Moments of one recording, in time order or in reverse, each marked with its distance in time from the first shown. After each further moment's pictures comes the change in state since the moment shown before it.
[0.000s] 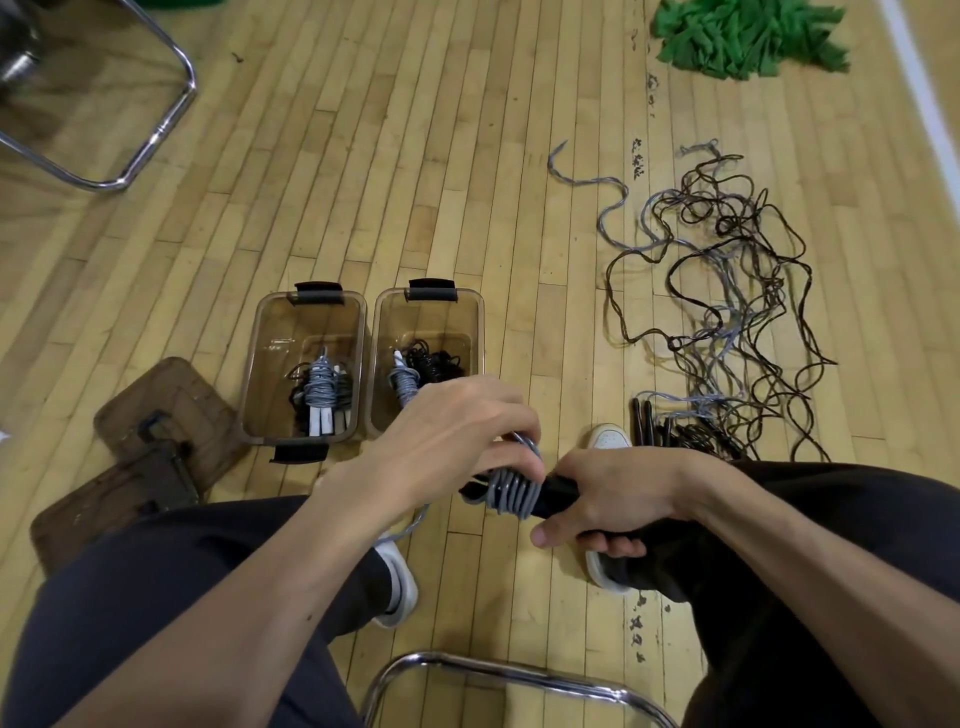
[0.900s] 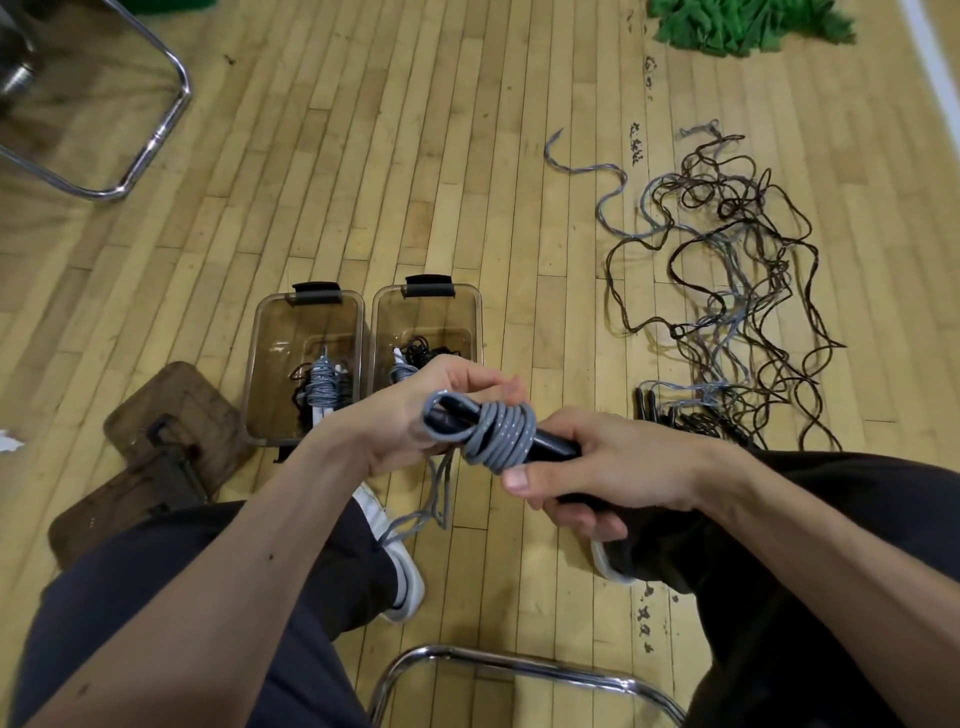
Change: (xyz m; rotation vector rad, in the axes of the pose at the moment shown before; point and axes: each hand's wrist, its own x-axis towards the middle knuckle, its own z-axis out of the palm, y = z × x) left_hand 0.009 0.001 -0.024 -1.206 -0.240 -0.459; right_hand -0.023 -0.013 -0.002 0.315 -0.046 -0.493
